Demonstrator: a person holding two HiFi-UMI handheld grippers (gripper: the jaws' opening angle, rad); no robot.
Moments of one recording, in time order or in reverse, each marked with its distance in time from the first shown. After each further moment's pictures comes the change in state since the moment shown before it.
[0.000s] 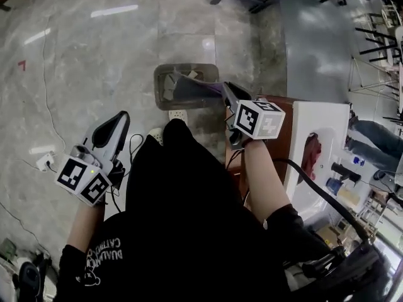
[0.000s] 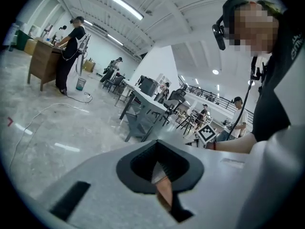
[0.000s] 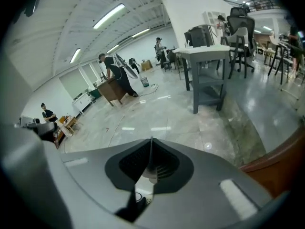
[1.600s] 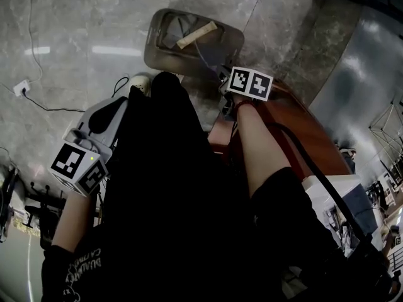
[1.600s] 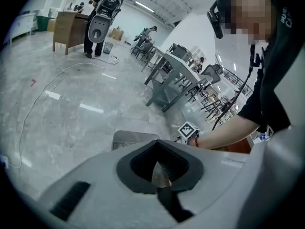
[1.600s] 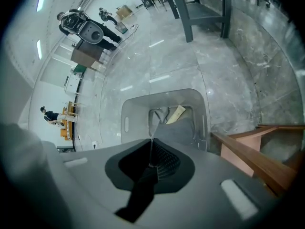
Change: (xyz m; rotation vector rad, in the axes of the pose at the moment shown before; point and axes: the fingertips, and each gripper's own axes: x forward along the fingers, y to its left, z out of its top) left arm 0.147 0.088 -0.170 -0.283 0.325 0.264; right arm 0.249 -0.178 -0.197 0.211 0.643 0.057
